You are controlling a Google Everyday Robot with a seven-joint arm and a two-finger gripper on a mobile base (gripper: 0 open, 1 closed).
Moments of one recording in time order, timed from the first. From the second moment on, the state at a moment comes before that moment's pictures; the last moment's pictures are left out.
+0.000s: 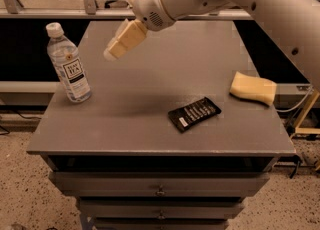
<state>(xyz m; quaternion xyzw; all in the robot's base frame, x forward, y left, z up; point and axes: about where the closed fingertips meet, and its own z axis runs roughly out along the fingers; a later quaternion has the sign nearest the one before) 0.619 0.086 0.992 -0.60 0.61 0.22 0.46</state>
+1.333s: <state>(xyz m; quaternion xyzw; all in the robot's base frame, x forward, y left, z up) 0.603 0.166 0.972 -0.60 0.46 0.41 0.50</state>
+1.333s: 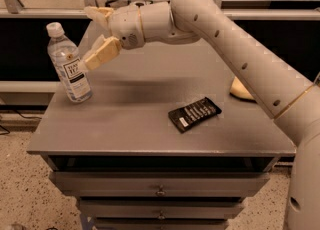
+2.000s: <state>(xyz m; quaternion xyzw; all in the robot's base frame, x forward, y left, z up) 0.602 0.184 0.936 -0.58 0.48 0.46 0.48</state>
